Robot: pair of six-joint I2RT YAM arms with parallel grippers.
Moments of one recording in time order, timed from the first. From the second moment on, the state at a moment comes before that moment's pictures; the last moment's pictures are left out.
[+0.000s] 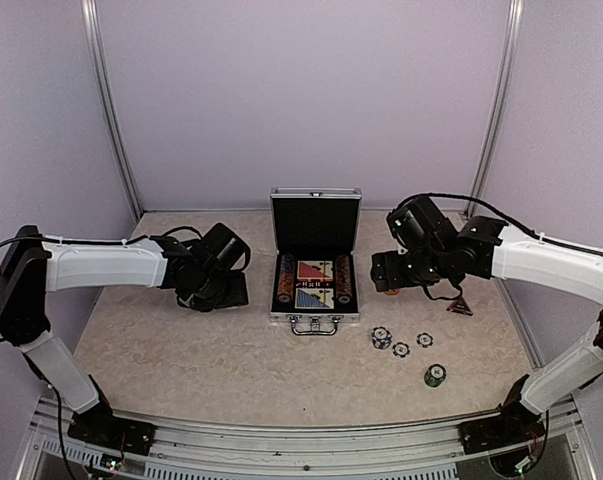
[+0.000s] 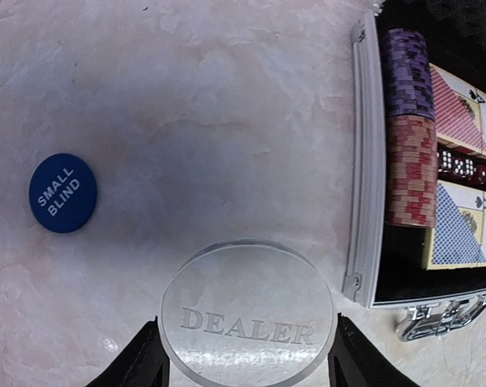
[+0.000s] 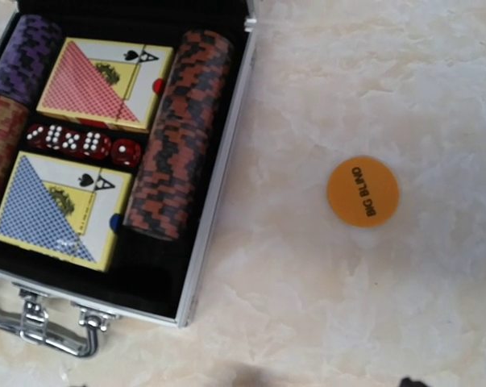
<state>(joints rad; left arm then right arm) -0.76 1.64 1.07 -0.51 -0.28 -0.83 0.82 1.41 1.15 -0.63 0.34 0.52</state>
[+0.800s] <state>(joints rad) -0.84 1.97 1.52 -0.51 -0.25 -0.75 0.82 1.39 1.13 -0.64 0.35 0.53</state>
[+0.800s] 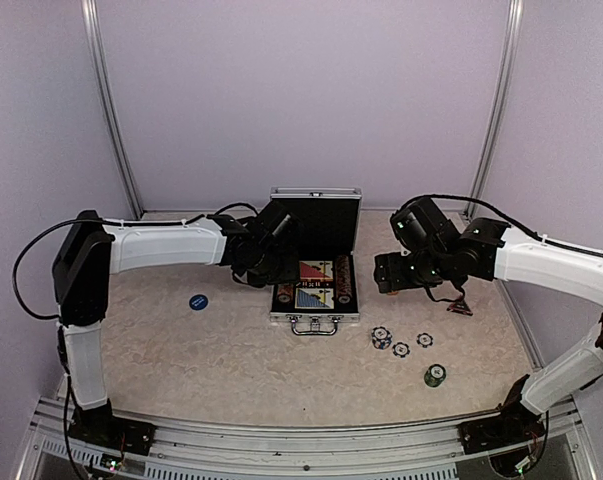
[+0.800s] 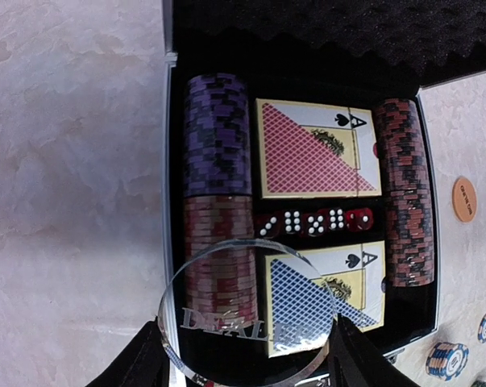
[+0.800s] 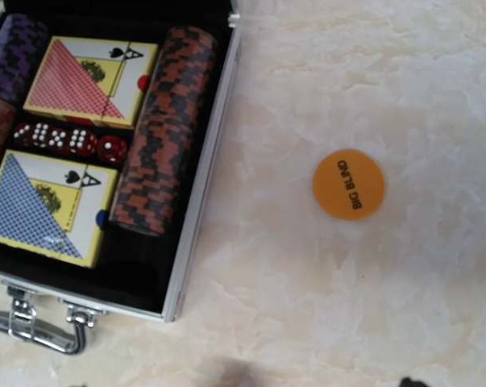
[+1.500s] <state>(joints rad) -0.86 2.23 1.81 -0.54 -0.30 -0.65 0.82 1.38 1.12 -0.65 0.36 0.54</state>
